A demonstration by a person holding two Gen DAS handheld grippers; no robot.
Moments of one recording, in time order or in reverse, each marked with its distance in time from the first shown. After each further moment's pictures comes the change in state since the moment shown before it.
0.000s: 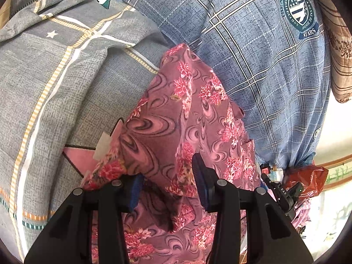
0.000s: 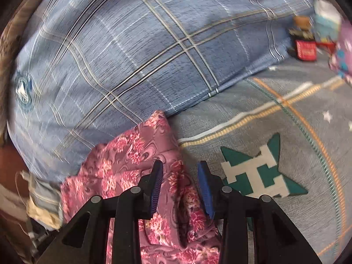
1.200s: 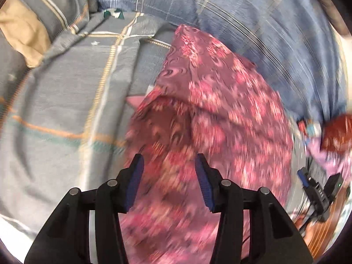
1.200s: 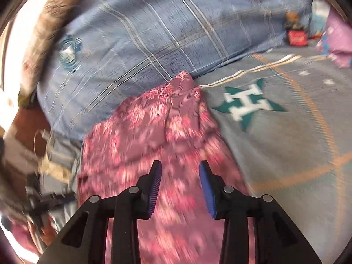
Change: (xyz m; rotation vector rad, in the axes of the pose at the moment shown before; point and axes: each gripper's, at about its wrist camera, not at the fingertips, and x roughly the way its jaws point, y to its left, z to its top) left arm -0.083 -0.010 -0.068 0.267 0.072 0.306; right arm -0.081 0.003 -0.110 -0.184 0.014 0.102
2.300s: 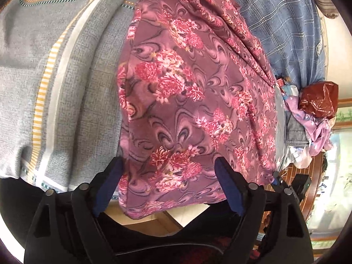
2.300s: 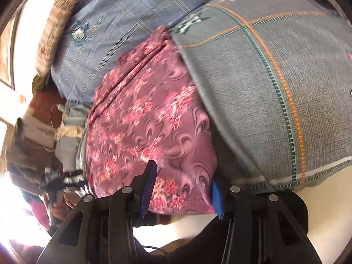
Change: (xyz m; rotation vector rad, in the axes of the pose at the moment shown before) left arm 0.026 0.032 -0.126 -0.059 0.218 -0.233; right arm -0.098 -0.077 -0.157 0.095 0.143 0.102
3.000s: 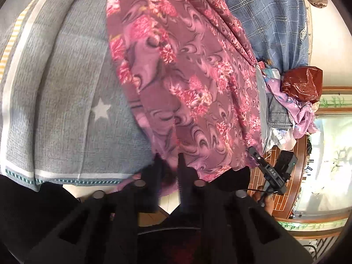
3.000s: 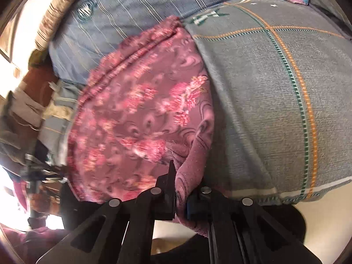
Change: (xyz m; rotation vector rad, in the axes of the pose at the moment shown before) left arm 0.021 -0.010 -0.018 0.058 0.089 -0.128; right arm 0.024 0.018 0.001 -0.116 0.016 -0.057
